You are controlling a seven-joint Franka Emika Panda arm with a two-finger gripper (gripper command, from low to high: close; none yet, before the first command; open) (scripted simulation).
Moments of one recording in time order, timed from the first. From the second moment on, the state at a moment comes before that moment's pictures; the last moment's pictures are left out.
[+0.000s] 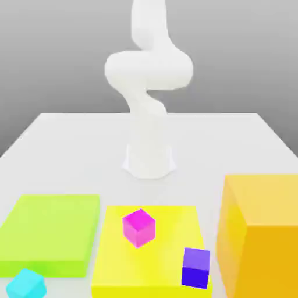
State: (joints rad) arm 0.00 -0.71 -0.03 -2.29 0.01 2.32 0.79
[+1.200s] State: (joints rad) arm -0.23 0.55 -0.20 -2.19 0.25 2.72 0.58
